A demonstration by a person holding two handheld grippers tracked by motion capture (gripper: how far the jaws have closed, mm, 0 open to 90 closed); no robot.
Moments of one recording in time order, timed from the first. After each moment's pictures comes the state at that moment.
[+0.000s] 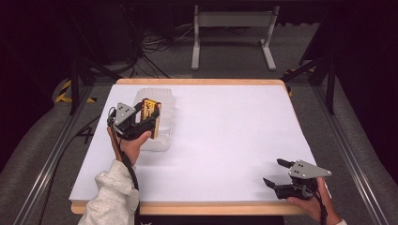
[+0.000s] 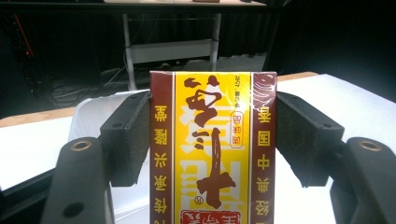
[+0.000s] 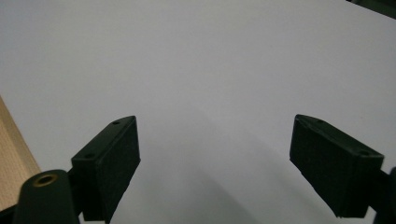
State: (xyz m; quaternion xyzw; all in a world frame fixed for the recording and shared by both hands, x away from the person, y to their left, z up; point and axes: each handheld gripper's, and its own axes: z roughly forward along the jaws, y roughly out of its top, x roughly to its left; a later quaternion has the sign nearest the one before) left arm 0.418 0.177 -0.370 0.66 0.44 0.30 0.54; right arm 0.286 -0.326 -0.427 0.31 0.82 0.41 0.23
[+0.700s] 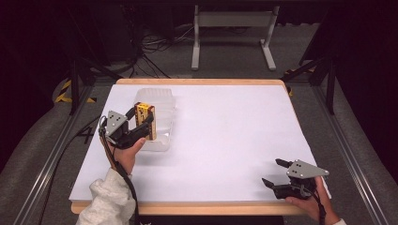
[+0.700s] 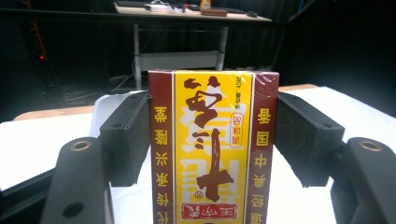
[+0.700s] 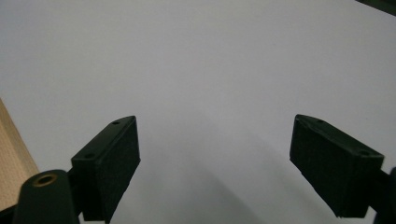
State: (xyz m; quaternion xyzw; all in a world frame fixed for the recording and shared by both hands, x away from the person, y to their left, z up) left arm 0.386 0.187 -0.369 0.63 0.44 0.31 0.55; right arm 0.288 -0.323 -0.429 0.31 0.83 0.41 0.23
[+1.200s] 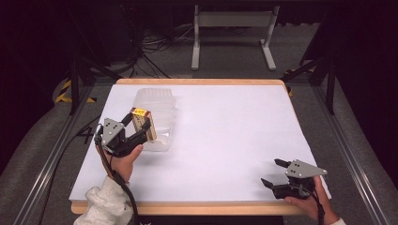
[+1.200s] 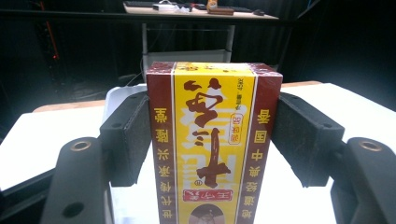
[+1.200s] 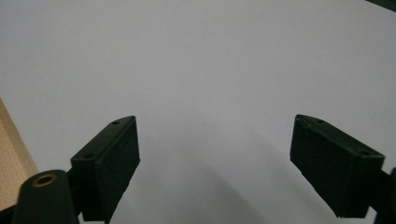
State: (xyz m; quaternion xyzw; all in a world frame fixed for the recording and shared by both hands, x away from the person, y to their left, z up) left arm 0.363 0.188 -0.369 0.63 0.46 0.32 0.54; right arm 0.289 -0.321 -0.430 0.30 0.83 0.41 0.23
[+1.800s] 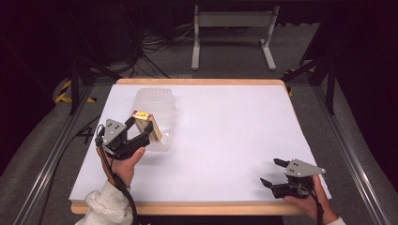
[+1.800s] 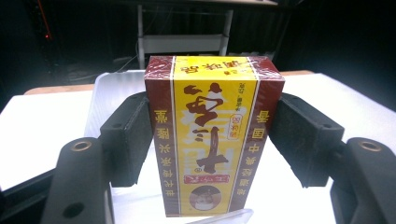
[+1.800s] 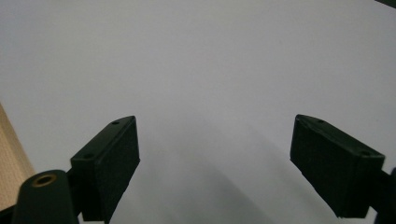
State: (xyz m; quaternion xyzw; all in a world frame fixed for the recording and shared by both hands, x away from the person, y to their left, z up) left arm 0.356 0.178 -0.358 0.65 0.48 0.28 0.52; right arm 0.292 -0.320 -0.431 0.30 0.83 0.40 0.23
